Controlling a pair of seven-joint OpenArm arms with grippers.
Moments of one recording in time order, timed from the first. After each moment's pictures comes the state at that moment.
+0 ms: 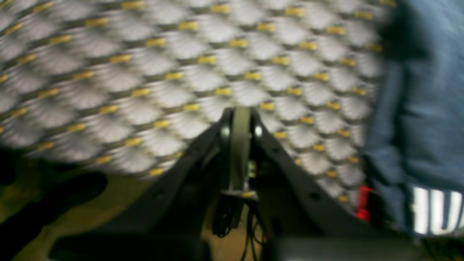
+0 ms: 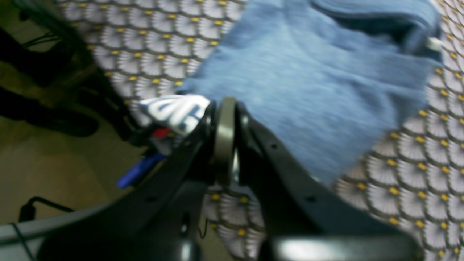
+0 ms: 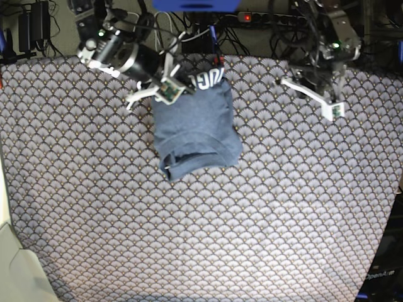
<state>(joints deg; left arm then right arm) 22.1 5.9 -23.2 115.6 -12.4 -7.3 59.5 -23.4 8.9 -13.0 116.4 4.5 39.5 -38.3</state>
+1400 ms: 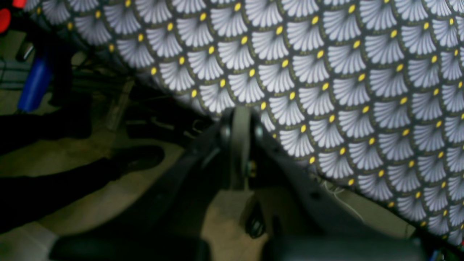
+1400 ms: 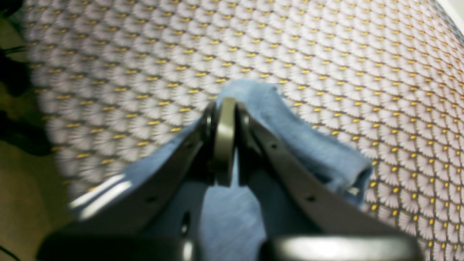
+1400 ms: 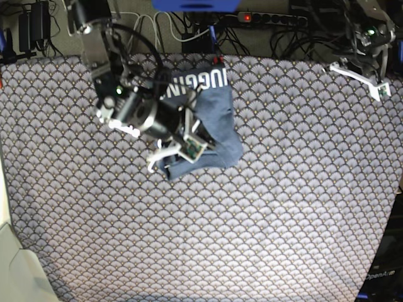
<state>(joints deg) 25.6 0.8 -37.0 115.6 -12.6 -7.7 59.5 -1.1 6.3 -16.8 103.2 4.9 39.8 -38.3</state>
